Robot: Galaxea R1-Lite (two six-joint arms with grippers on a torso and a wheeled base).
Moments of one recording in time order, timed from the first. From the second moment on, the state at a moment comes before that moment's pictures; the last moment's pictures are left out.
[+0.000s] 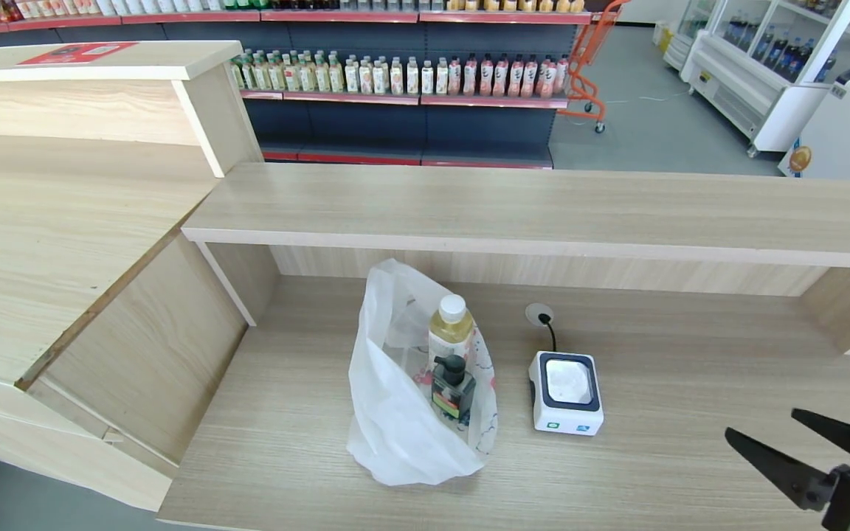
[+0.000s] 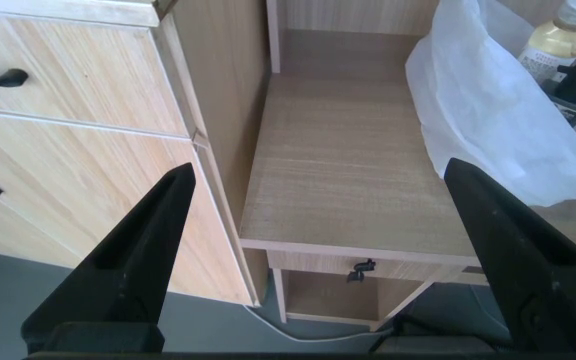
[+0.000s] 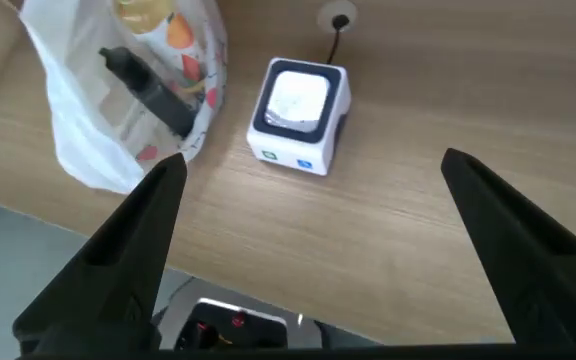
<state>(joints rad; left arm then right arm) 0.00 0.00 0.00 0.00 0.01 0.01 0.02 1.06 -0.01 -0.84 0.27 0.01</state>
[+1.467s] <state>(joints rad) 0.00 0.00 0.00 0.00 0.01 0.01 0.00 0.00 -0.01 0.06 -0.04 0.02</state>
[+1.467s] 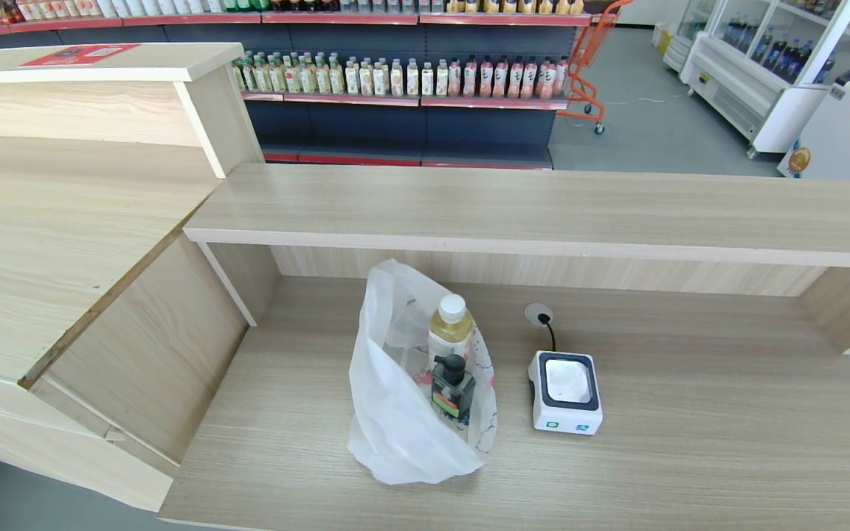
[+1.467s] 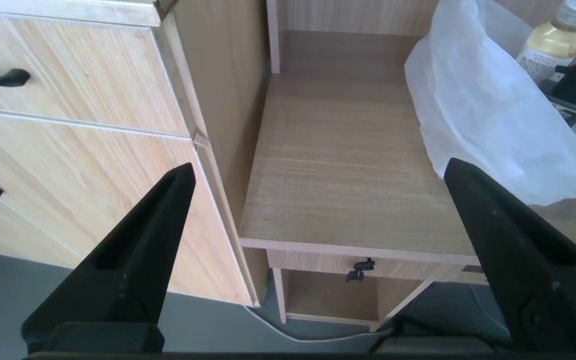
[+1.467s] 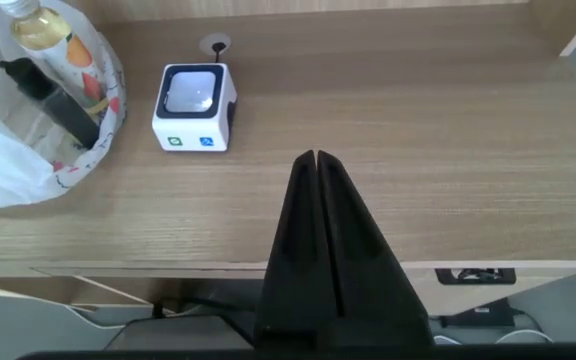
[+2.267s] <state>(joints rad) 0.00 0.00 0.00 0.00 0.01 0.01 0.00 0.00 -0.01 0.06 -0.04 0.02</state>
